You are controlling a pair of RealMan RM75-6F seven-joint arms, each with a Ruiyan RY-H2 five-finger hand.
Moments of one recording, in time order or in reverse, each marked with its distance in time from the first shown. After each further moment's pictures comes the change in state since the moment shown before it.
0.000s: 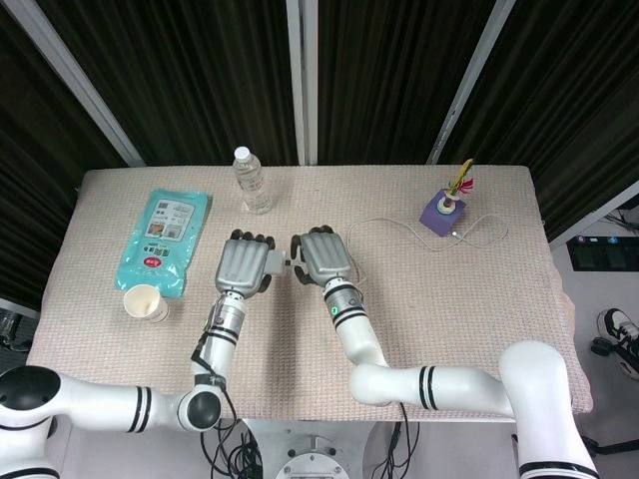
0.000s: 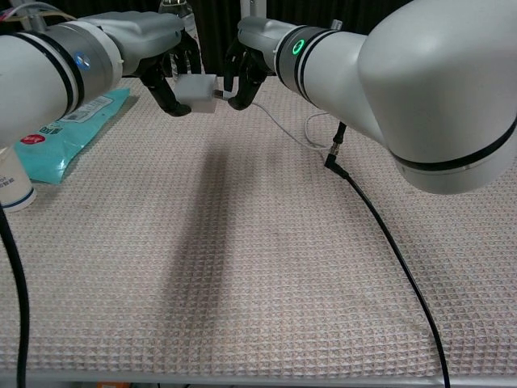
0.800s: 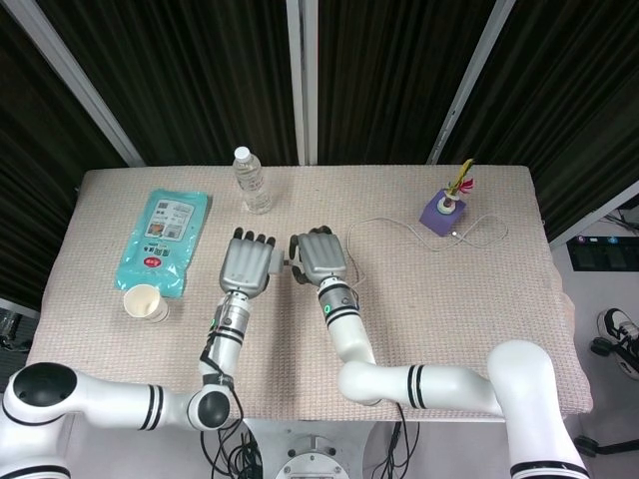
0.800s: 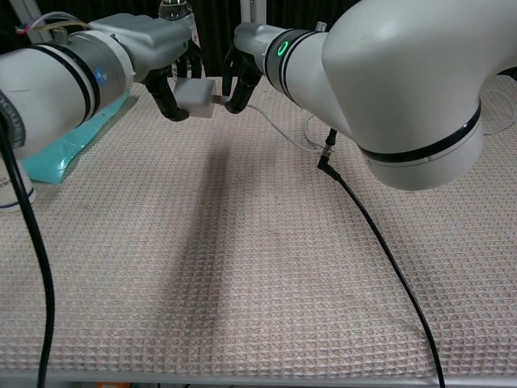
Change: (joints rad) left arm -0.040 -0.047 0.024 0.060 -0.019 0.042 0.118; right arm 0.043 -0.038 0.033 0.041 0.089 0.024 -0.061
